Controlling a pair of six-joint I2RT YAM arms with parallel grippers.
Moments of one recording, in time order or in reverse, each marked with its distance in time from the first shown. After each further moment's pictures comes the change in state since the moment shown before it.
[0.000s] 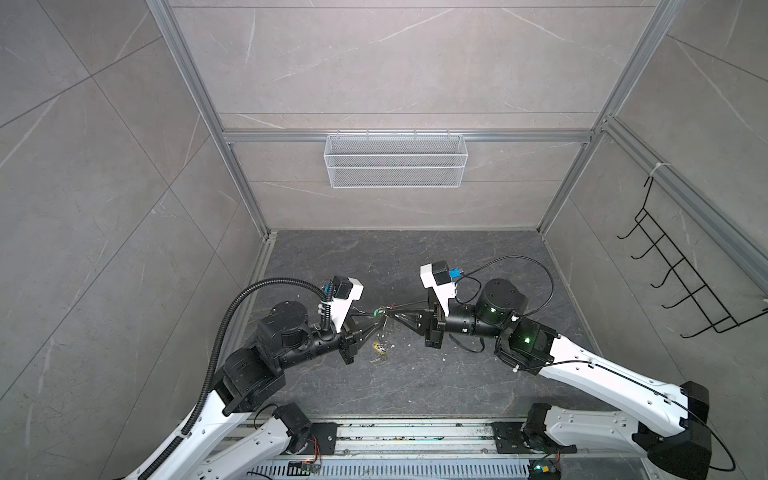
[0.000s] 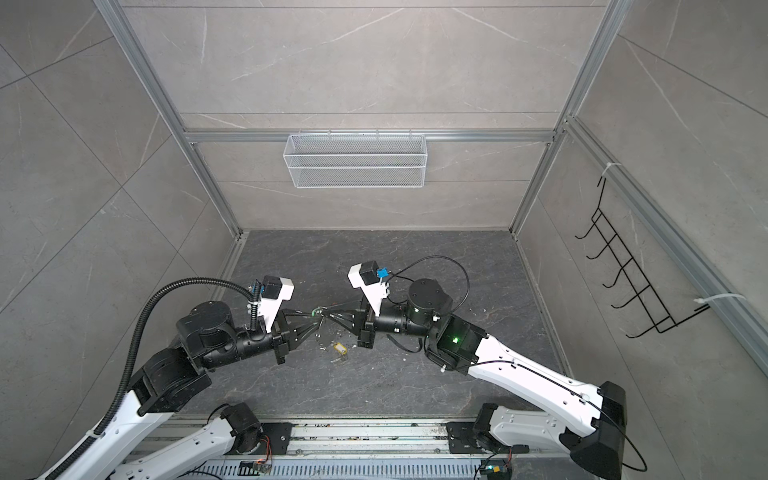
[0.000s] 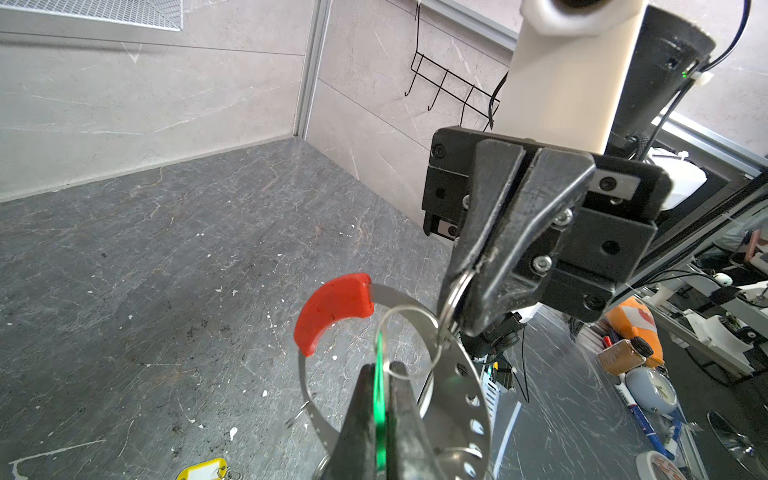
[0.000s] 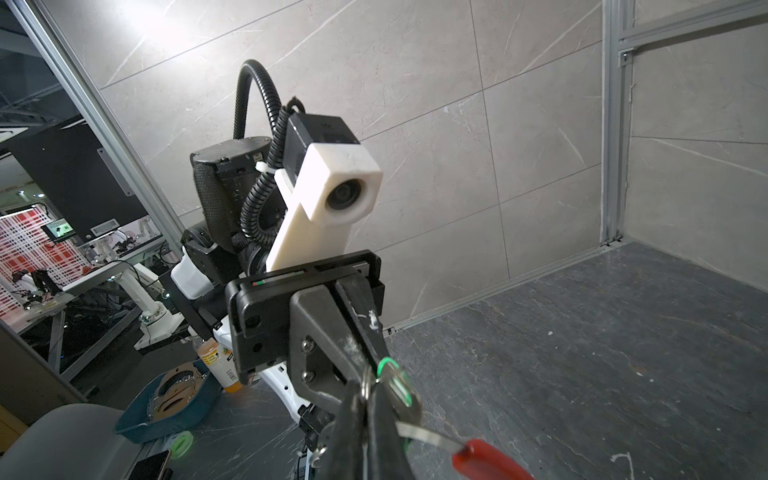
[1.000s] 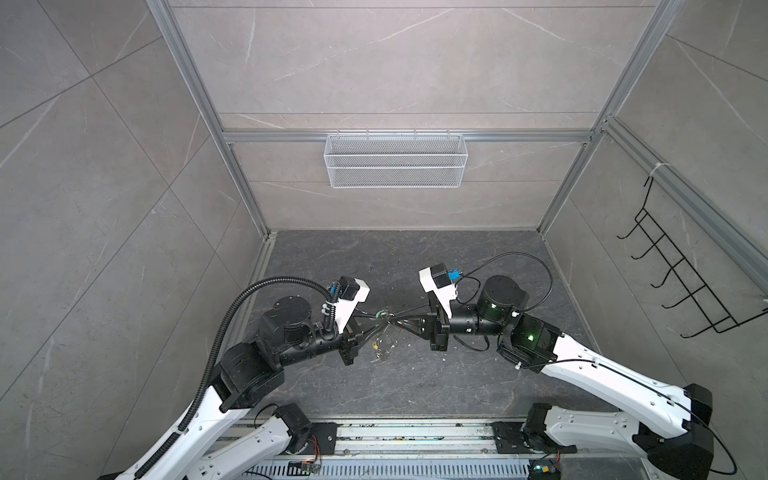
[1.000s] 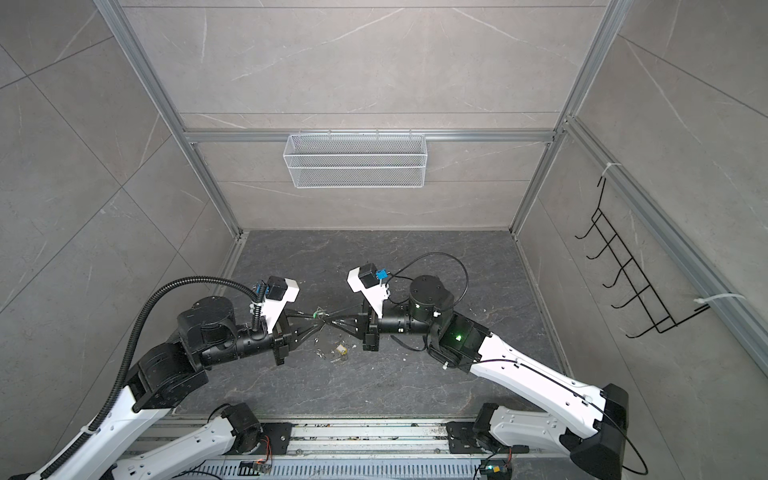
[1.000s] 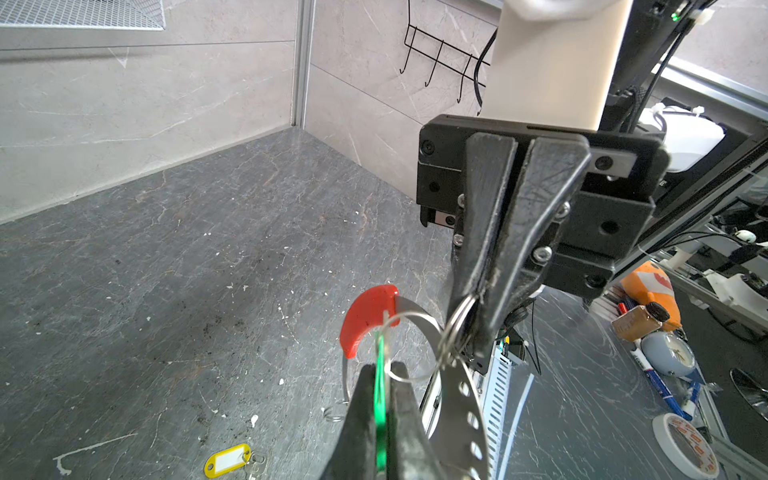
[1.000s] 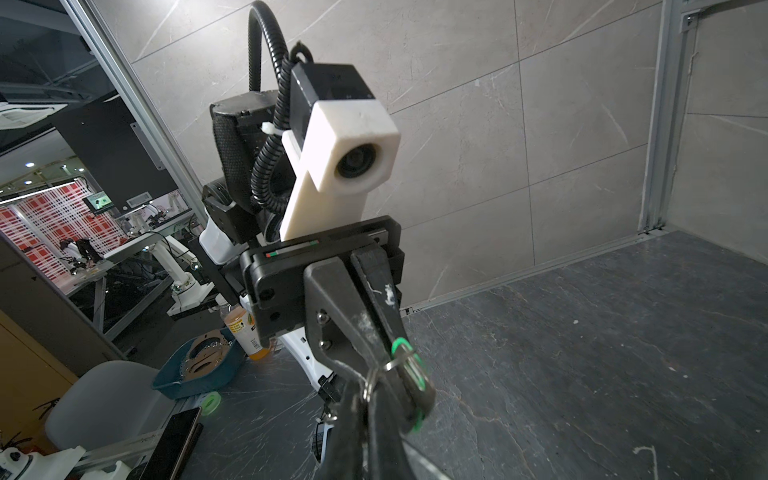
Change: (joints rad) left arm -0.017 0.050 0.086 -0.105 -0.008 0.105; right arm -0.021 -0.005 0.022 -0.082 -0.121 -0.028
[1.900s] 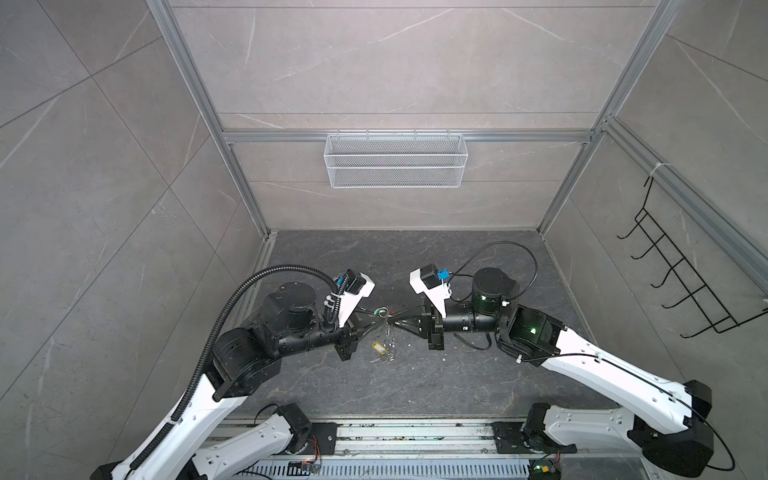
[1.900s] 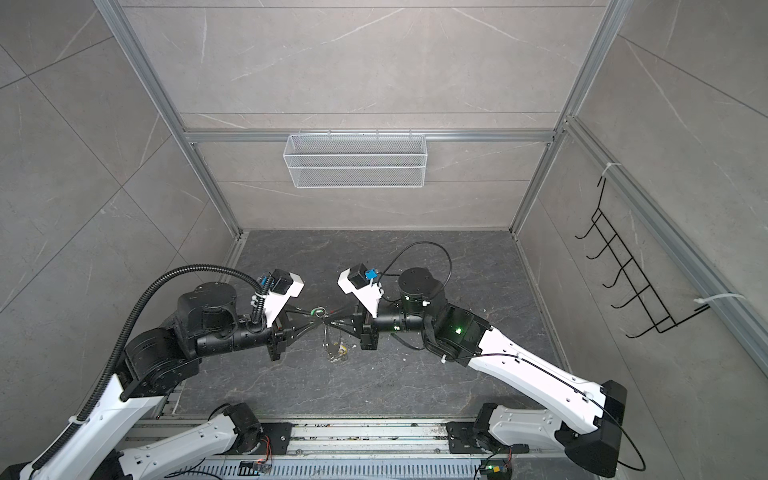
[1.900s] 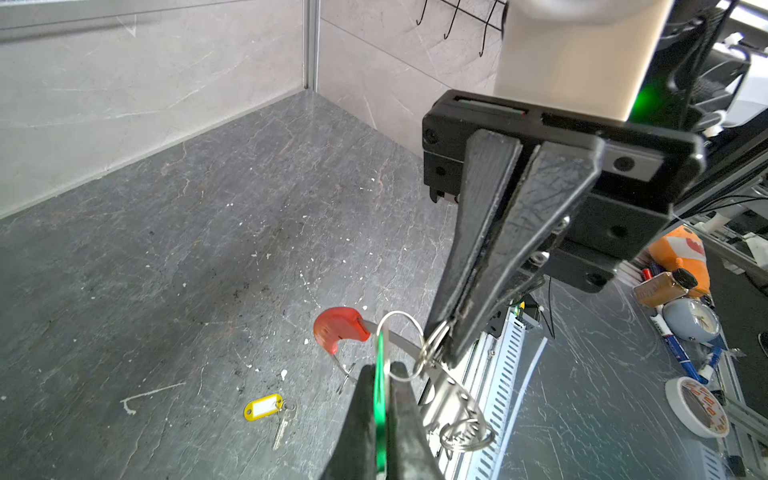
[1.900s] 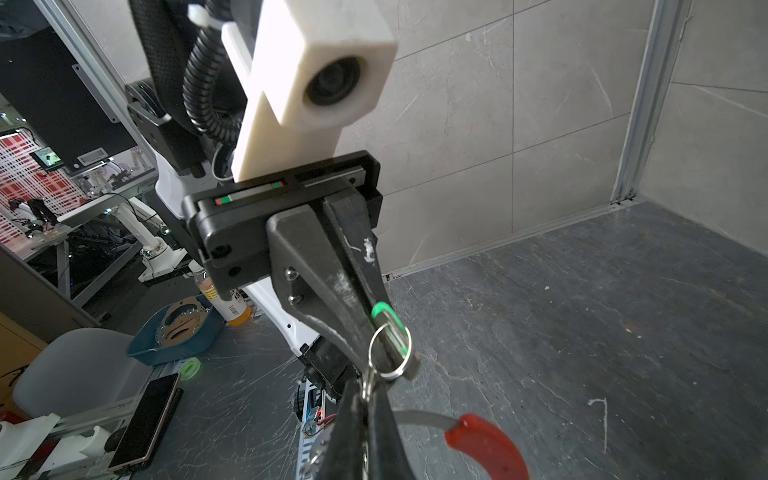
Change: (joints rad) left arm -0.004 0.105 0.214 -0.249 -0.044 0.082; right arm 0.009 0.055 0.127 -0.254 0.045 -0.129
